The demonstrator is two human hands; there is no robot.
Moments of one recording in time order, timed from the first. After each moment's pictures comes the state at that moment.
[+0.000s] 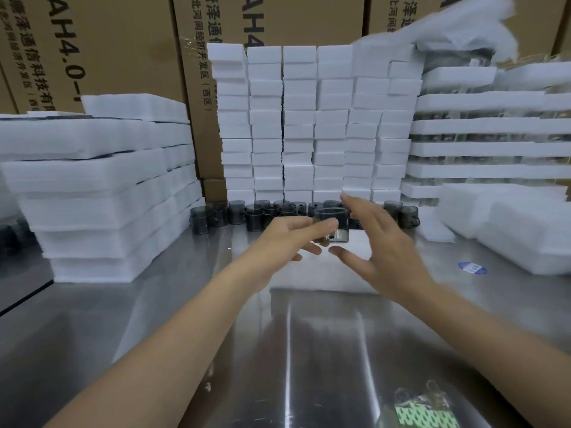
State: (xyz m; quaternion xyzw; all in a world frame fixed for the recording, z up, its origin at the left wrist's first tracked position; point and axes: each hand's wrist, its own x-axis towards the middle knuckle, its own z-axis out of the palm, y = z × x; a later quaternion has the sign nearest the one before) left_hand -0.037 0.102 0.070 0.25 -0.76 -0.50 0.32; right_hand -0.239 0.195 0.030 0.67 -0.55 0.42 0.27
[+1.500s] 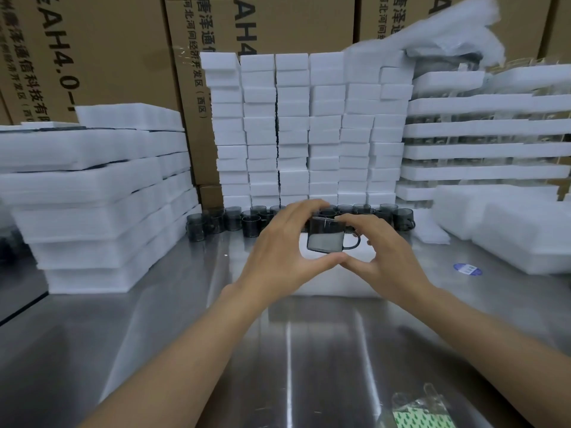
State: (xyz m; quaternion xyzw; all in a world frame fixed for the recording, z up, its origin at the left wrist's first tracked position) left_hand -0.045 0.102 0.050 0.15 -0.87 -0.11 0.47; right_hand -0.249 0.197 0.025 0.65 -0.58 0.46 0.17
